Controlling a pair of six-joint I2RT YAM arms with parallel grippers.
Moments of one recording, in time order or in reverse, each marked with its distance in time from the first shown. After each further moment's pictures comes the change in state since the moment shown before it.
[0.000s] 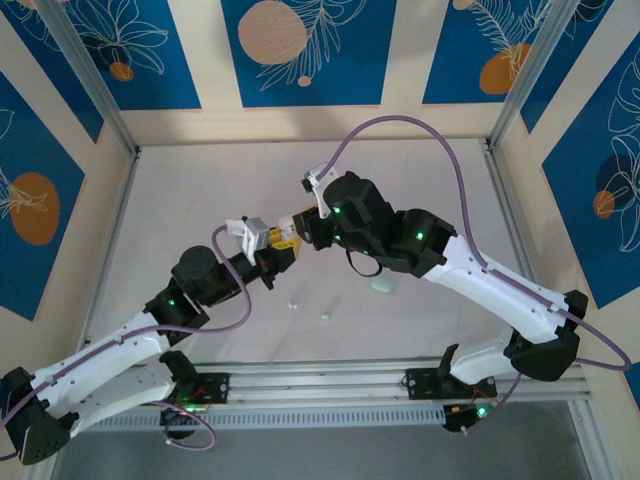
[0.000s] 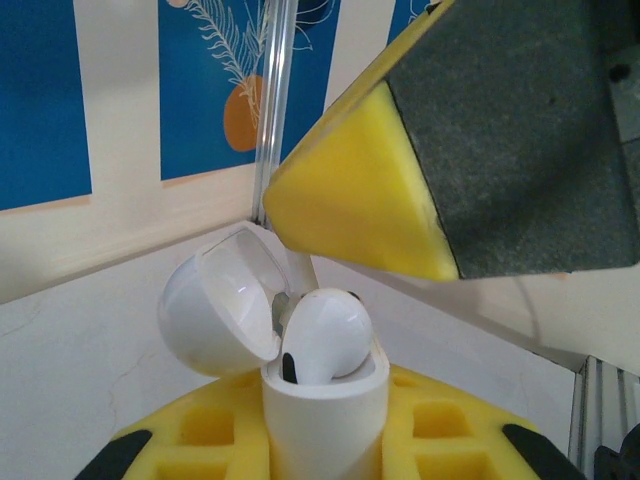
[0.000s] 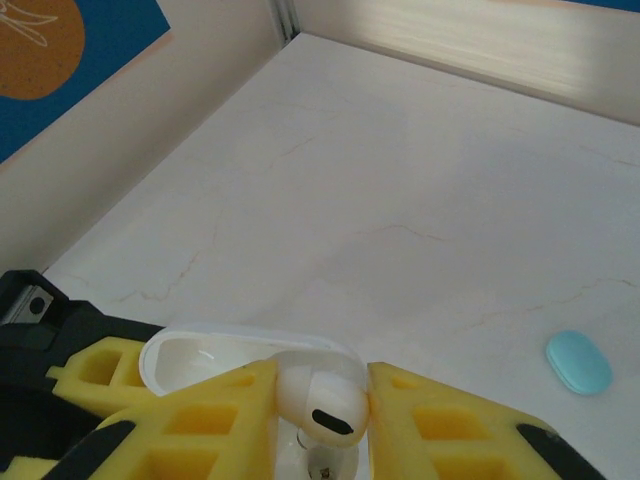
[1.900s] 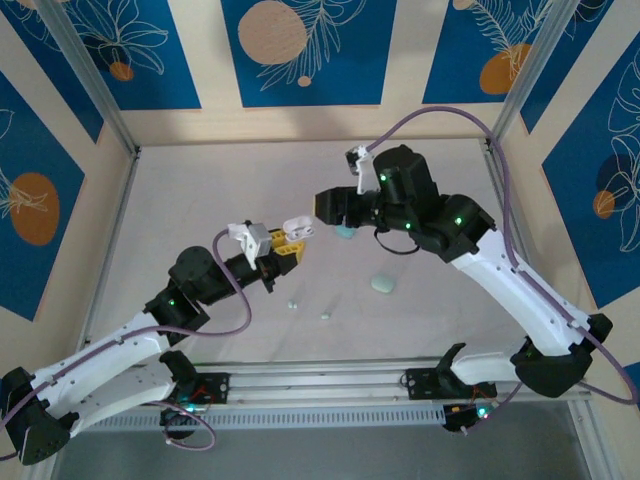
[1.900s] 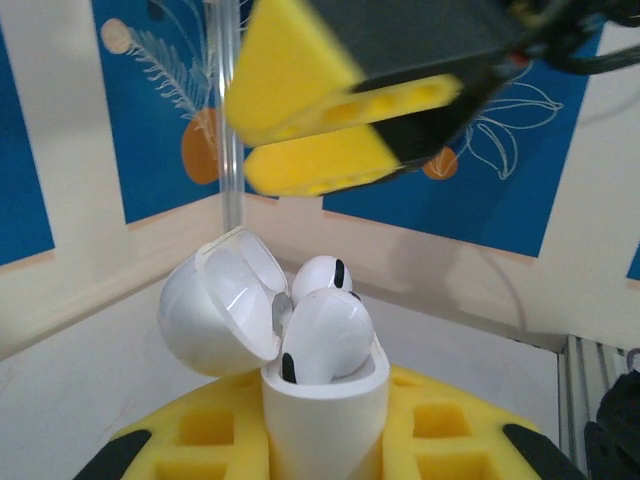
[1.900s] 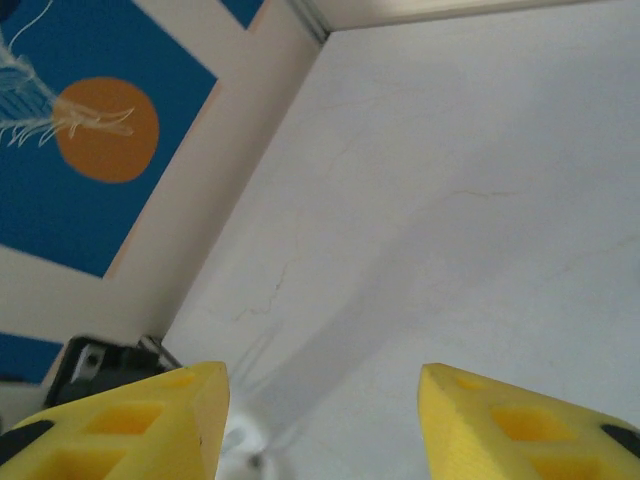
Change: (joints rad) left arm 0.000 0.000 0.000 0.052 0.113 0.115; right arm -0.281 -0.080 -0.015 -0.027 -0.397 0.251
